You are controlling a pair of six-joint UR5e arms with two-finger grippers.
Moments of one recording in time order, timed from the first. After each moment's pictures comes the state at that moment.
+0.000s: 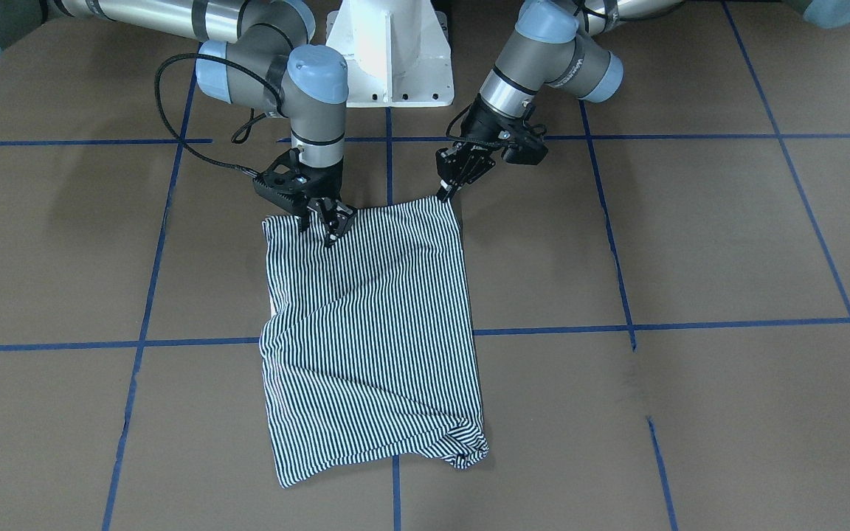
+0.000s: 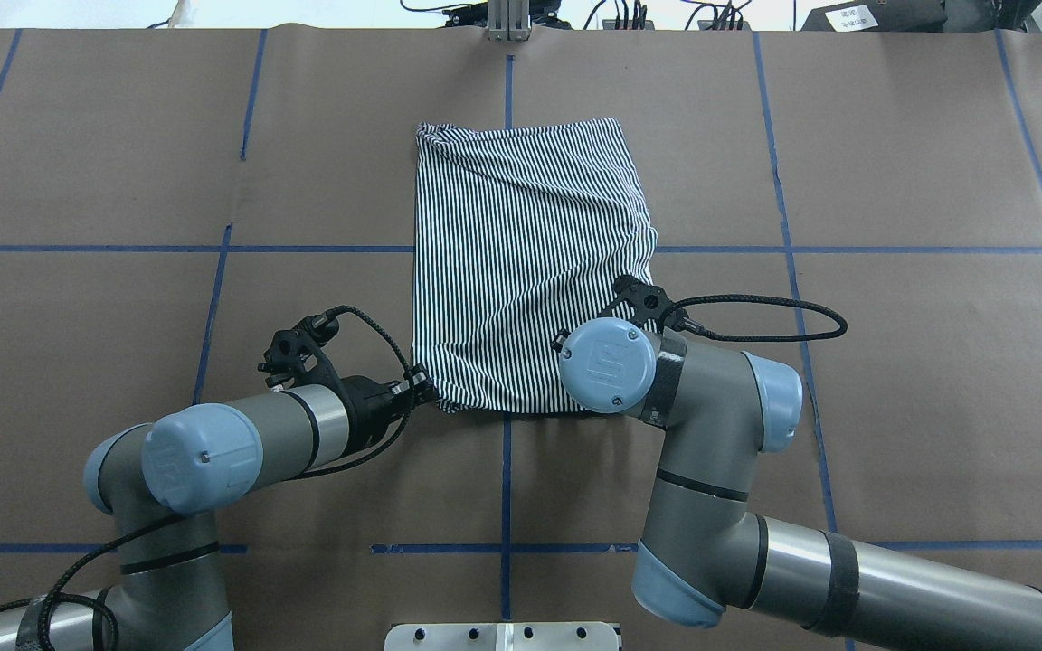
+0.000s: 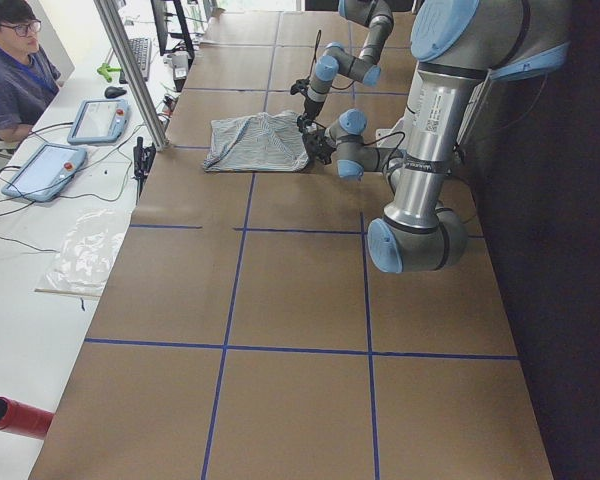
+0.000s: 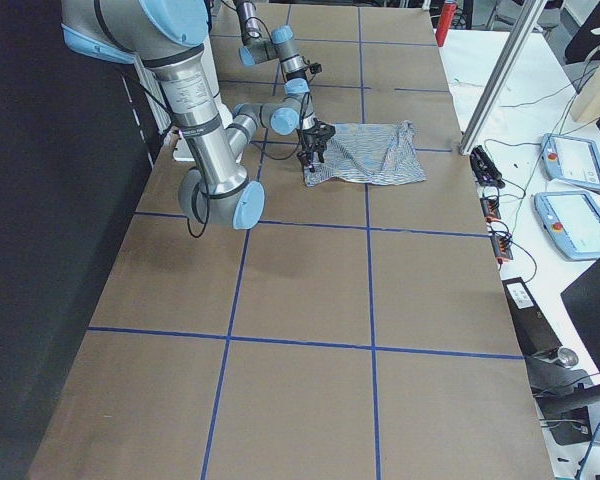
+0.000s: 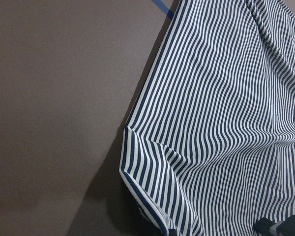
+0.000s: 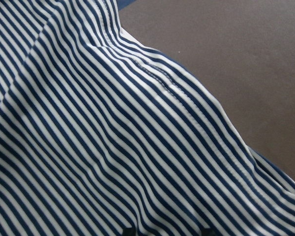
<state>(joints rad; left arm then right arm) -0.32 -1.93 -1.76 -2.34 -1.47 -1.87 0.38 -0.98 1.66 -1.58 1.53 1.92</state>
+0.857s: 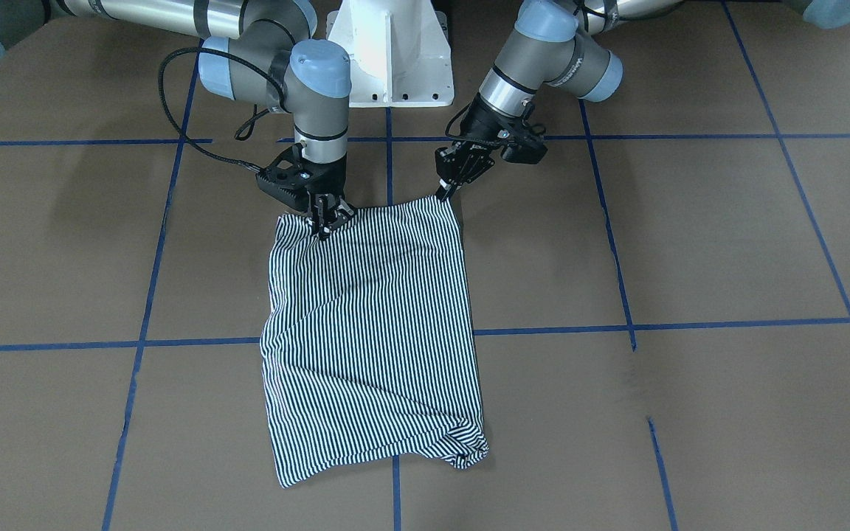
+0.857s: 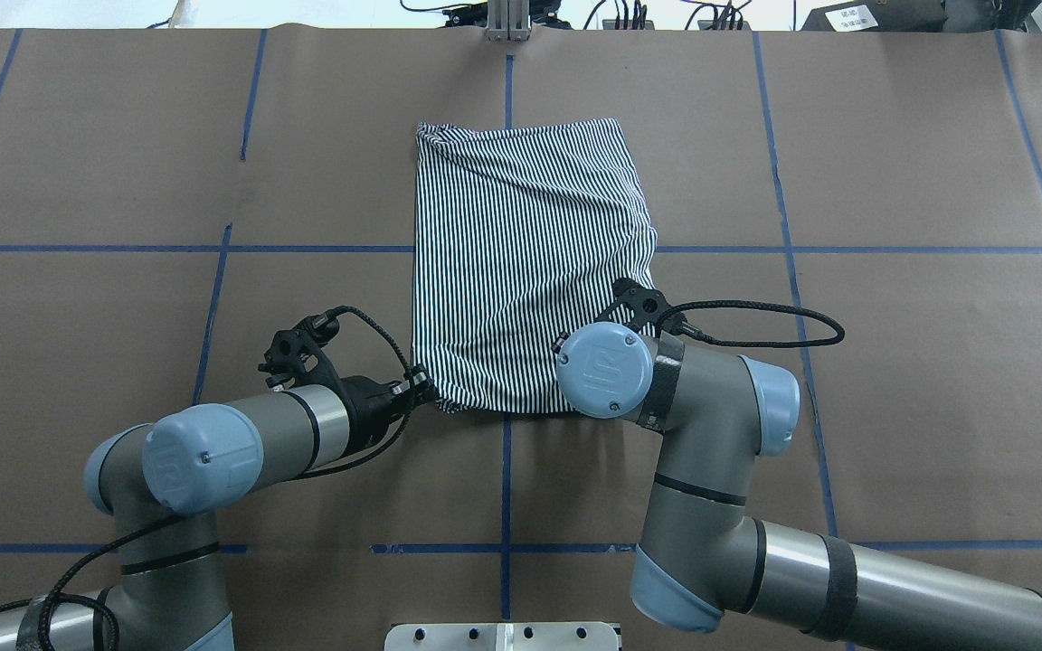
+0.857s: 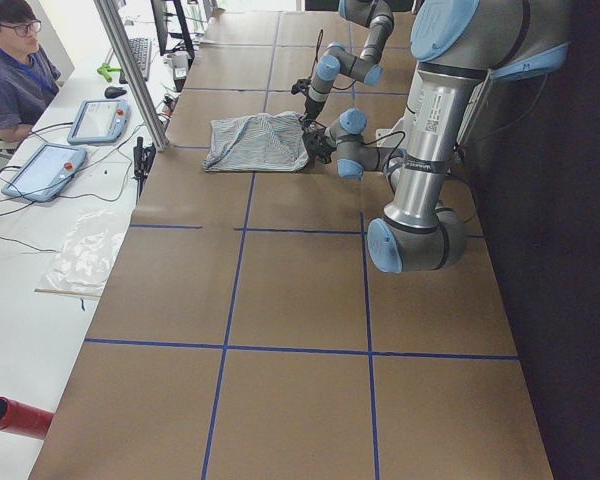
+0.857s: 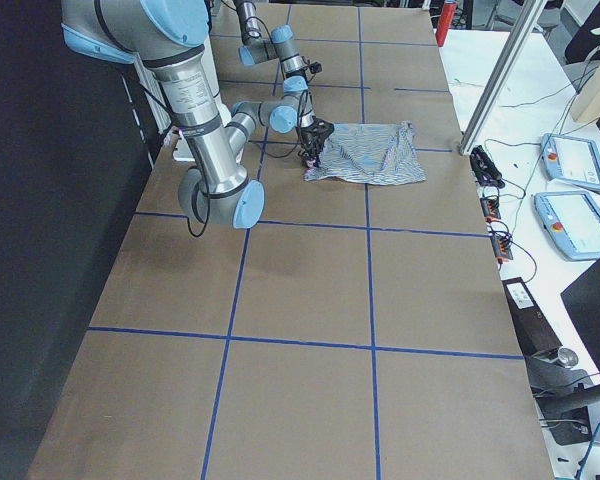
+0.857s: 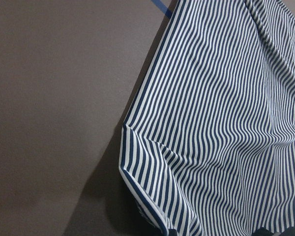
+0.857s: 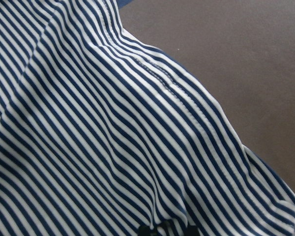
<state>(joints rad) -0.32 -1.93 -1.77 -2.34 -1.47 -1.87 0.37 -0.97 1.68 -1.58 1.52 1.94</state>
